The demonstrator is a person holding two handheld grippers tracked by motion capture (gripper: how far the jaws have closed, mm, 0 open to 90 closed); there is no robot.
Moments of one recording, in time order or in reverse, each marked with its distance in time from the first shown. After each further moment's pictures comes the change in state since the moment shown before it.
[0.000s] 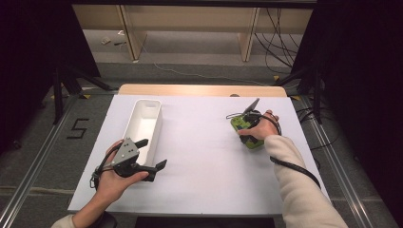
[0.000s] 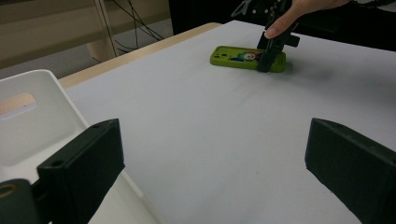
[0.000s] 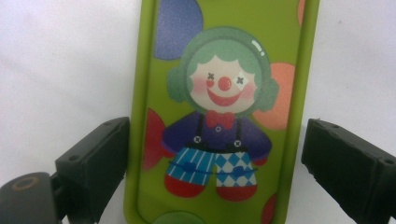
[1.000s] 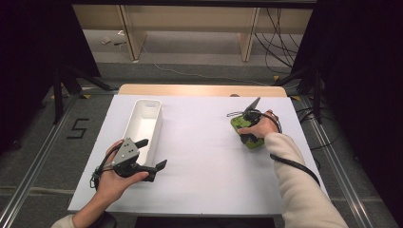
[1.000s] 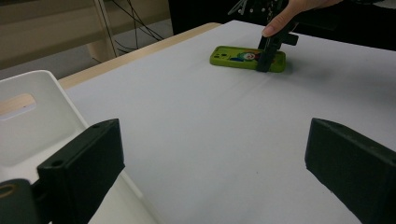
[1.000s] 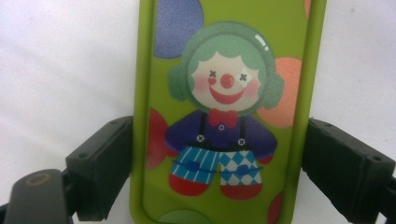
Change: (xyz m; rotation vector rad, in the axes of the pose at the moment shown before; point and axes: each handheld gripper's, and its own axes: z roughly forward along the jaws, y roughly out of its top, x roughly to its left) left arm 0.000 0.000 0.000 0.000 -0.001 0.003; right arm -0.004 0.004 0.001 0.041 0.053 0.037
